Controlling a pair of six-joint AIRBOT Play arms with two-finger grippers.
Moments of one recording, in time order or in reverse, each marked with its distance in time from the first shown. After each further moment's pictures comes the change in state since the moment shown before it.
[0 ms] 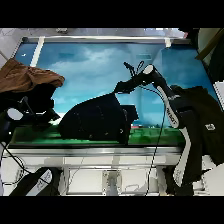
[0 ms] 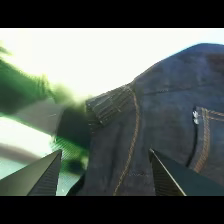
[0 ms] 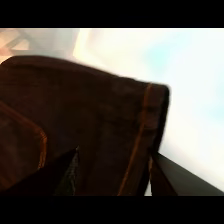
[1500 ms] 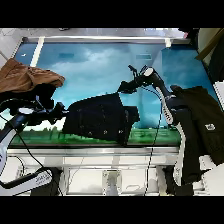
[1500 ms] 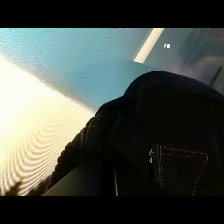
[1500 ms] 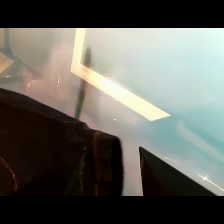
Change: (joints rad) left arm -0.018 -0.268 -0.008 -0.547 0.229 0.360; right arm -0.035 -0.127 0.094 -0.037 -0.038 0.087
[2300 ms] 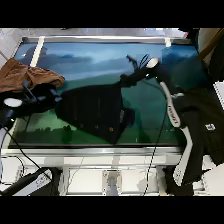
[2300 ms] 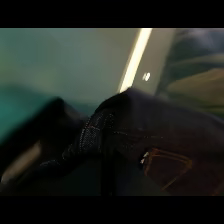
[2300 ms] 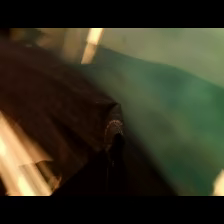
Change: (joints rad) left arm 0.023 0.143 0.219 0.017 -0.050 0.063; right arm -0.010 0.267 -0.002 0.063 0.134 -0.035
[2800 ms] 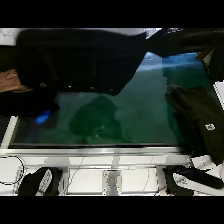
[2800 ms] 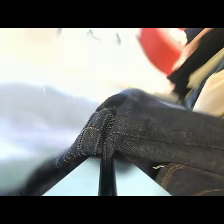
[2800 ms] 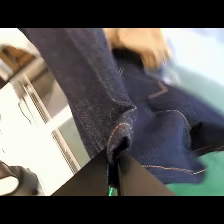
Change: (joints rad) left arm 0.003 0.461 0.431 0.088 -0.146 0.016; right arm -0.009 0.795 0.001 -0.001 0.094 0.054
